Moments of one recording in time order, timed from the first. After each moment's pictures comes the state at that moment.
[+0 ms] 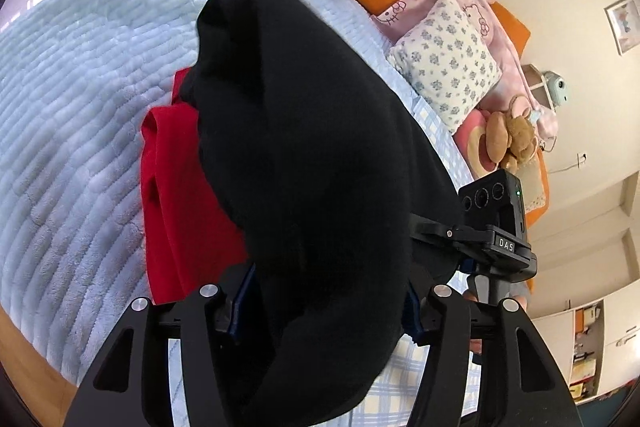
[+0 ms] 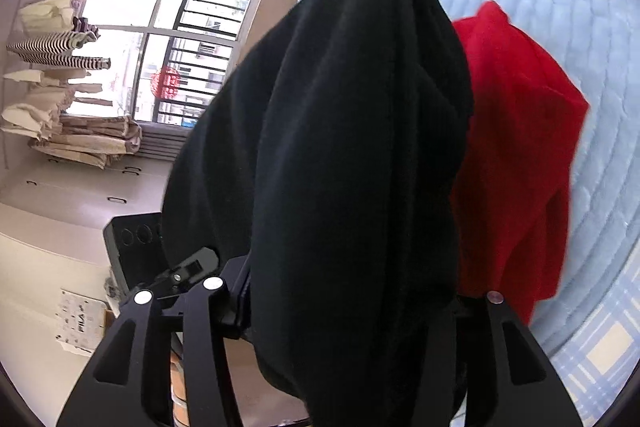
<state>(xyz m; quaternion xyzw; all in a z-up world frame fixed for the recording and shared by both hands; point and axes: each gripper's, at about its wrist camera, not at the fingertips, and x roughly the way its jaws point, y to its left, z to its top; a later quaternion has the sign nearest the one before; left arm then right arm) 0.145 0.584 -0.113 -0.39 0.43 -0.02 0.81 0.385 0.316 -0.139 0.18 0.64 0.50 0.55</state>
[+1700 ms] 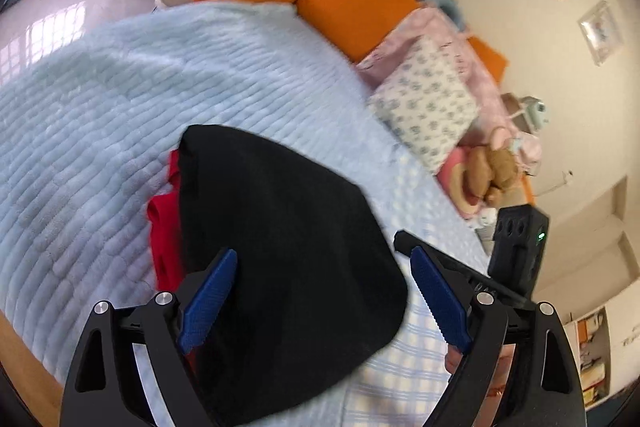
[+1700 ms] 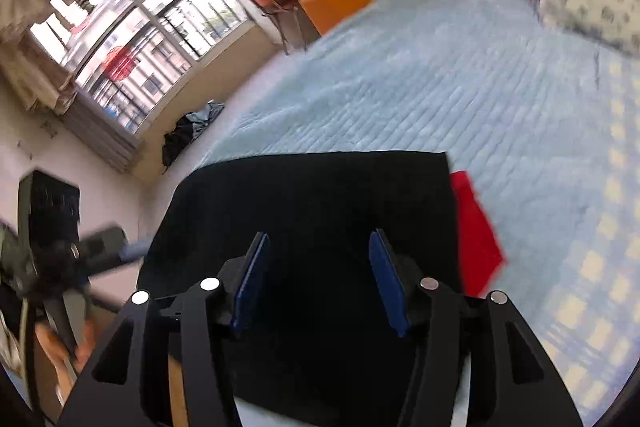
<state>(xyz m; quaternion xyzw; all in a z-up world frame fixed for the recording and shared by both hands) 0.130 0.605 -0.054 -0.37 0.35 -0.01 0.86 0.350 0.321 -0.059 0.00 0.48 0.46 0.75</state>
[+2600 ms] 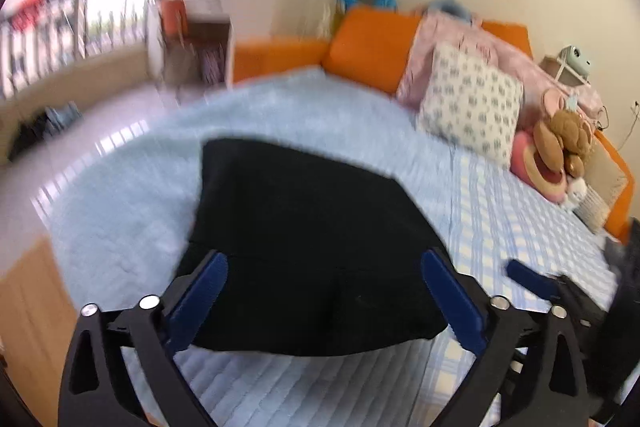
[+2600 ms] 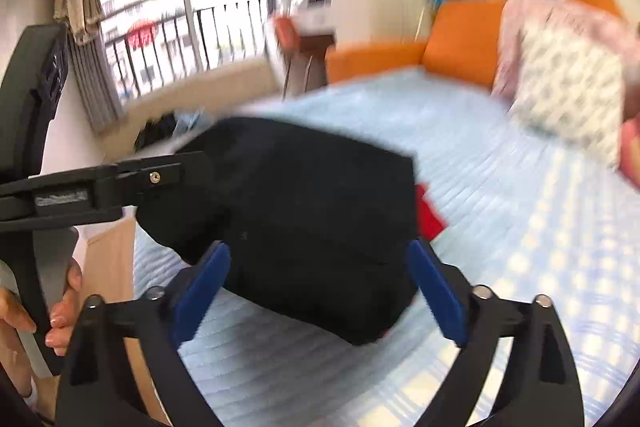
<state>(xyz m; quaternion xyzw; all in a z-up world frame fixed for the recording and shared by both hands) 0.085 0.460 -0.040 -0.16 0.28 0.19 0.93 0.206 0.241 -0.059 -0.10 0.27 0.45 0.85</state>
